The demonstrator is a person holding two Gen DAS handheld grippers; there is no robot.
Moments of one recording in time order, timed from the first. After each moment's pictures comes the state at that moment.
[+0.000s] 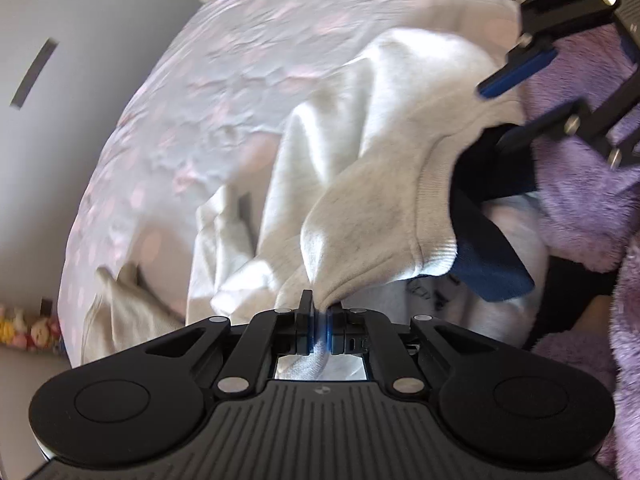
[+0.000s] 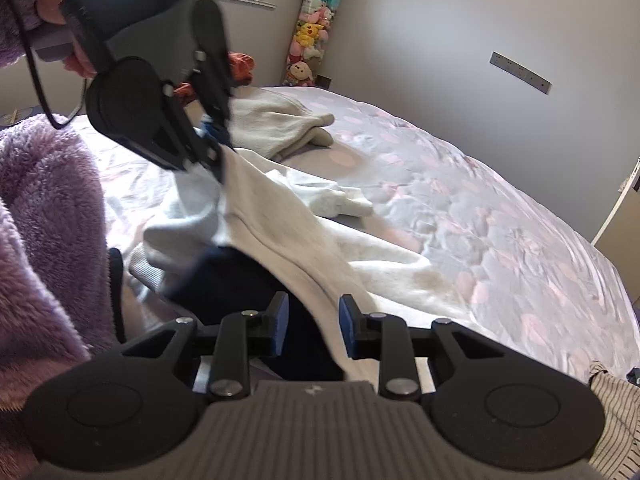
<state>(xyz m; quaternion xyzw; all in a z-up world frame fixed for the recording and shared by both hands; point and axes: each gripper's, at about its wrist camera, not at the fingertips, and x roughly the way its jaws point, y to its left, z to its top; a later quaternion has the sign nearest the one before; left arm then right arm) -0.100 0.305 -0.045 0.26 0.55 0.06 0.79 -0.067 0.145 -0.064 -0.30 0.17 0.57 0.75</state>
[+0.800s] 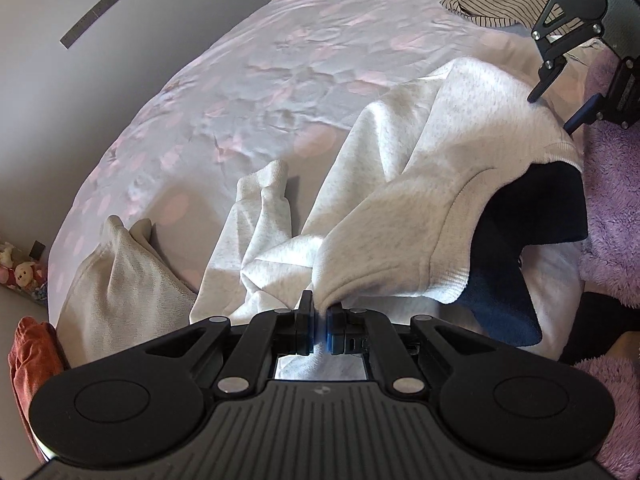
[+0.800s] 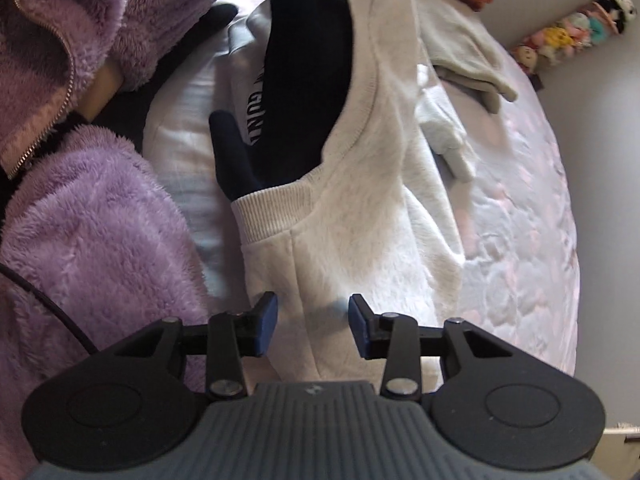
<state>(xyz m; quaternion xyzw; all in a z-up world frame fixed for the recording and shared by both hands) -0.116 0.362 -0.043 0.18 0.50 0.09 0.84 -0.003 0.161 -0.095 -0.64 0.07 0.63 0.44</state>
